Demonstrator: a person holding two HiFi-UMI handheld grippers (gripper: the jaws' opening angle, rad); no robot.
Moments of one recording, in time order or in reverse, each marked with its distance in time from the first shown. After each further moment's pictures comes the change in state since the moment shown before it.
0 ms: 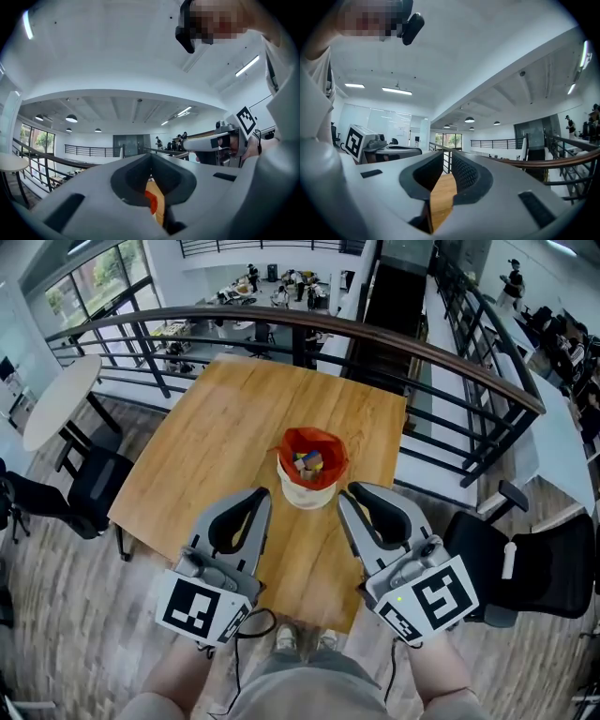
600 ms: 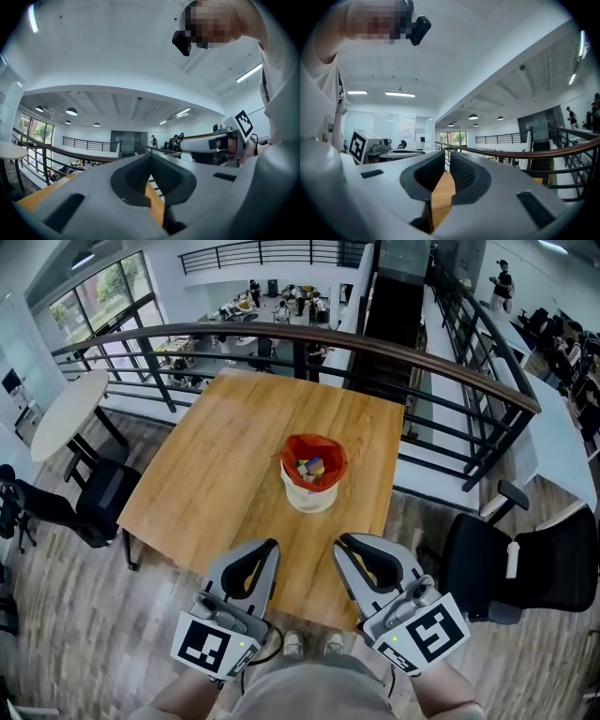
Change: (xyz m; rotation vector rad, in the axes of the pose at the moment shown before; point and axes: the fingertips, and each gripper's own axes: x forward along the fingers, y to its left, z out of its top) left arm -0.065 -0.055 -0.011 -0.069 0.024 -0.022; right arm -0.059 0.060 -0.014 0.057 0.019 0.058
